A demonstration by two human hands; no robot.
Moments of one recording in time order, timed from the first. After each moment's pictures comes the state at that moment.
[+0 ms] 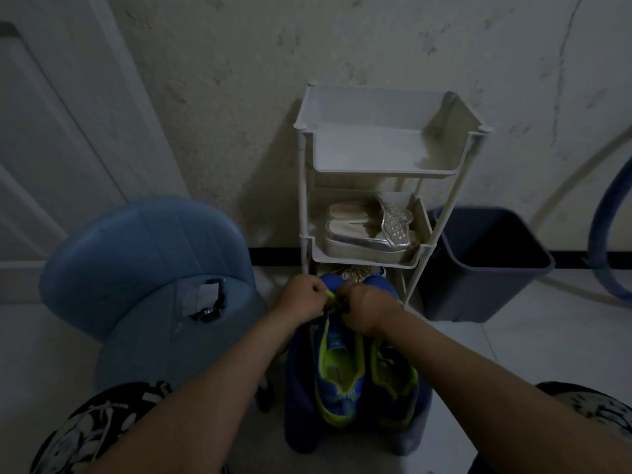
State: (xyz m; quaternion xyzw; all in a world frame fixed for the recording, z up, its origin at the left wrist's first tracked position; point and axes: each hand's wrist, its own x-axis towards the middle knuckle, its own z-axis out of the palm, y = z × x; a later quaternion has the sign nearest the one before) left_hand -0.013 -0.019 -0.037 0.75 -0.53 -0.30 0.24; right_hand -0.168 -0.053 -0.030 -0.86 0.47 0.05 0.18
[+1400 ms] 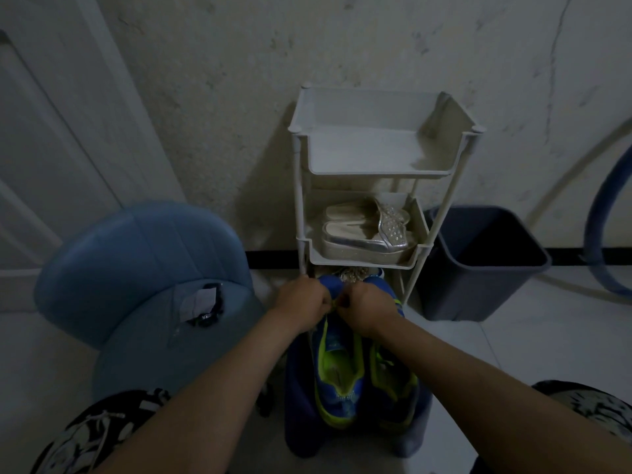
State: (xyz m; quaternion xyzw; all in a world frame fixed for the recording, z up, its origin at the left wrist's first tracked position) left_hand -0.014 -0.017 -0.028 0.68 -0.73 -0.09 0.02; right_hand -0.164 -0.052 -0.038 -0.82 0.53 -0.05 0.21
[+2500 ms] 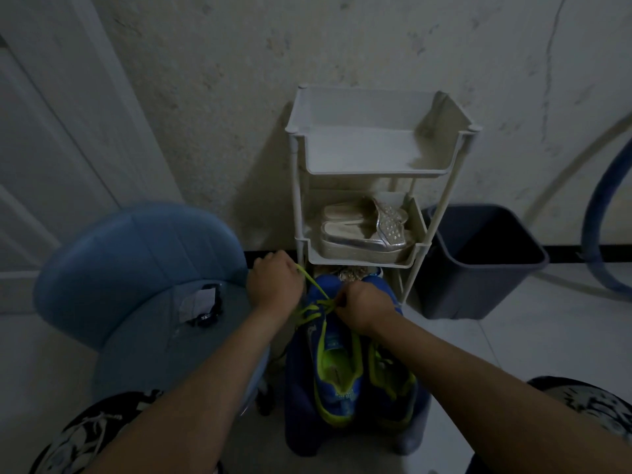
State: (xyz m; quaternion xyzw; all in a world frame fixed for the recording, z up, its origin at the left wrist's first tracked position) left_hand 0.005 -0.020 -0.010 0.83 -0.51 -0.04 0.23; right_hand -0.164 -0.053 -0.037 -0.81 0.54 -0.04 0.22
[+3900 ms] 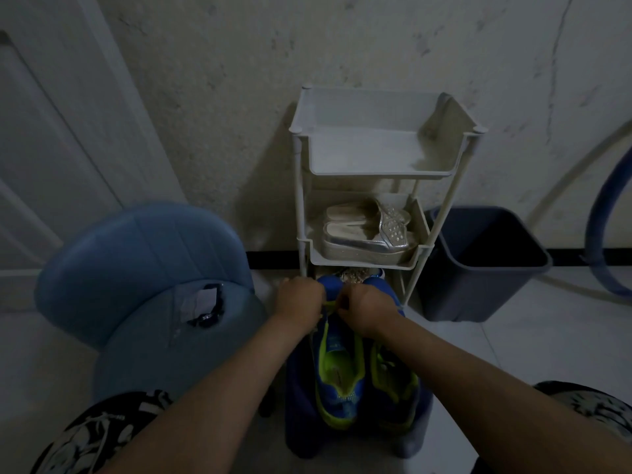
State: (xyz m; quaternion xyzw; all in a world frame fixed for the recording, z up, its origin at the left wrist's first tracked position) left_hand -0.017 -0.017 -0.028 0.71 -0.70 -0.02 -0.01; right_hand -0.164 -0.052 -0.034 -0.83 0.52 -0.02 0.21
